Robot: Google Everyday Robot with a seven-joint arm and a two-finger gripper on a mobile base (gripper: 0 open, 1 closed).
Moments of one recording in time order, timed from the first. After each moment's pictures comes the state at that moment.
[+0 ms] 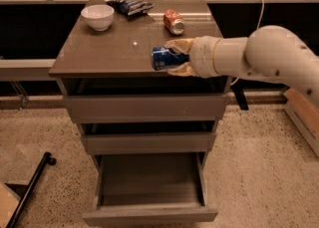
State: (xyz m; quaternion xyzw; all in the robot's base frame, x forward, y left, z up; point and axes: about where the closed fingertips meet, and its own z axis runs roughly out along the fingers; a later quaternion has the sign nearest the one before) arm 0.637 -0.057 0.895 -0.72 0.42 -0.12 0.54
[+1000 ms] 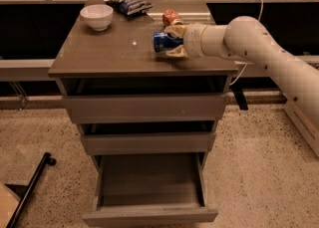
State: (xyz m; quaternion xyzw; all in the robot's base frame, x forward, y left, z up) arm 0.761 -0.057 0.874 -0.70 0.42 -0.14 0.56
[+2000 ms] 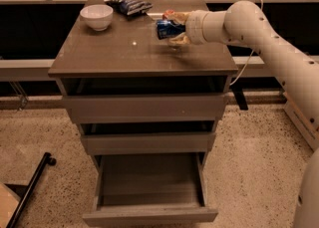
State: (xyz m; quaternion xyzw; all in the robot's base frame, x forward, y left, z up) arm 0.807 -0.070 0.890 -0.71 0.42 -0.16 0.55
